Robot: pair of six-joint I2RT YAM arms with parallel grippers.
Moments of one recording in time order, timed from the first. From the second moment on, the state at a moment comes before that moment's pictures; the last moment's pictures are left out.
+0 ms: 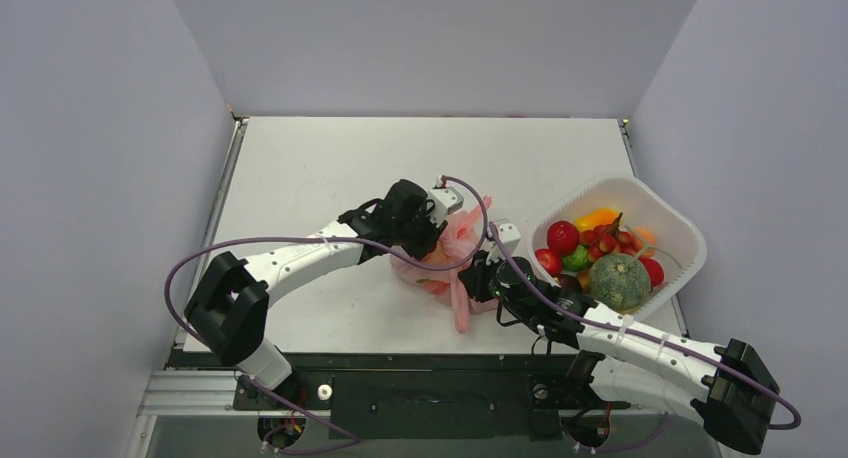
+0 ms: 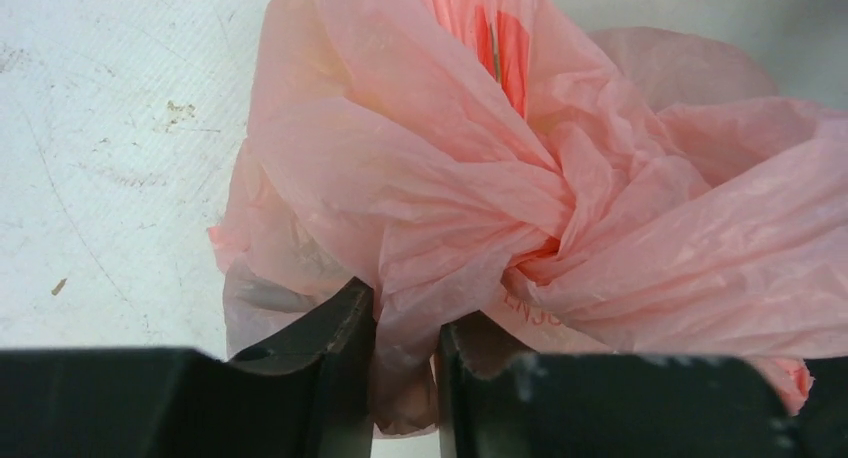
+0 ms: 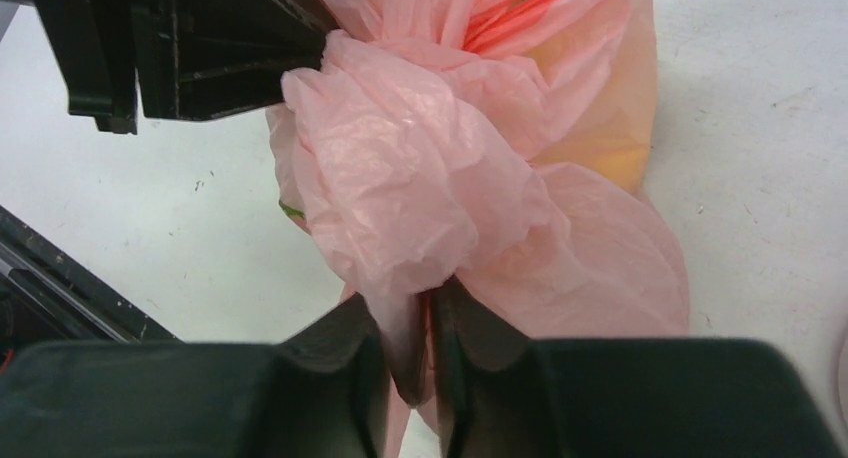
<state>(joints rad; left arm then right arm) -0.80 1.59 1.14 -0.33 0.10 0.03 0.93 0.94 0.48 -0.02 0.24 0.51</state>
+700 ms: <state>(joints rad) -0.80 1.50 1.15 -0.35 0.08 -0.02 0.94 0.95 0.67 -0.15 0.42 0.43</state>
